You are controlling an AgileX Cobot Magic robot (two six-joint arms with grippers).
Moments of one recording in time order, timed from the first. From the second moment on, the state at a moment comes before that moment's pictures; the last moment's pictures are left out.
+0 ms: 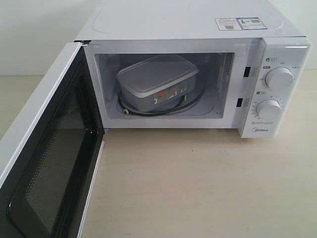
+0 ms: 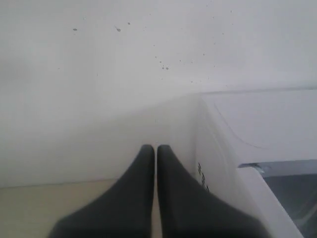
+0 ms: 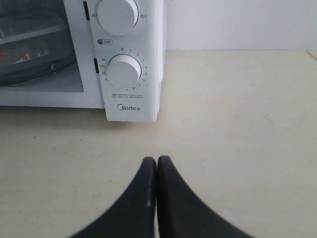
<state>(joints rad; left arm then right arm) -0.04 0.62 -0.72 -0.17 0.25 0.19 -0.05 0.01 0.00 0.01 0.35 0.00</state>
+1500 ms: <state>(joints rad) -0.04 0.95 -0.85 -0.53 0.95 0.37 -0.05 0.01 0.00 0.01 0.35 0.00</state>
